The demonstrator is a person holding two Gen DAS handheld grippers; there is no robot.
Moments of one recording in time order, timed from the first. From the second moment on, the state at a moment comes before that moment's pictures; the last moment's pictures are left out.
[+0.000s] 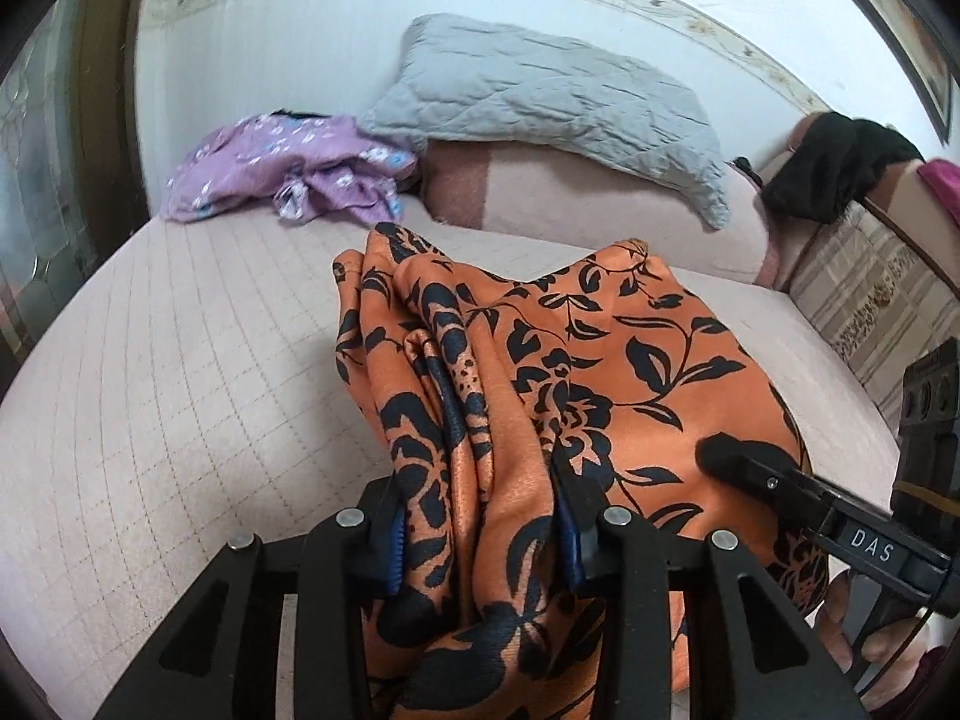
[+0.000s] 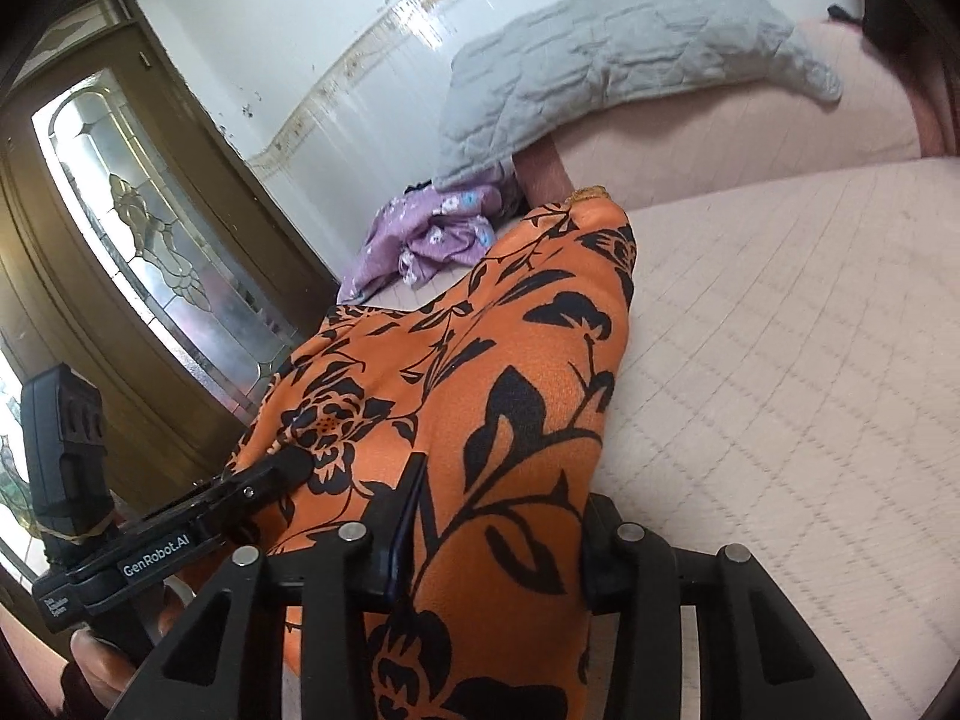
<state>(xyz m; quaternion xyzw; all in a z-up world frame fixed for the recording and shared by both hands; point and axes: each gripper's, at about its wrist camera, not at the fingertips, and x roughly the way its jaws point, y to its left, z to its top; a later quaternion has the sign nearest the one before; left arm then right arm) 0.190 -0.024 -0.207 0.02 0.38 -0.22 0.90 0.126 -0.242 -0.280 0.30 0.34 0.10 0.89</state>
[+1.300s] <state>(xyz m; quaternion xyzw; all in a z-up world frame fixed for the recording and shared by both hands) 0.164 -0.093 -0.247 0.16 0.41 -0.23 0.87 0.114 -0.291 -0.342 0.37 0.43 0.06 0.82</state>
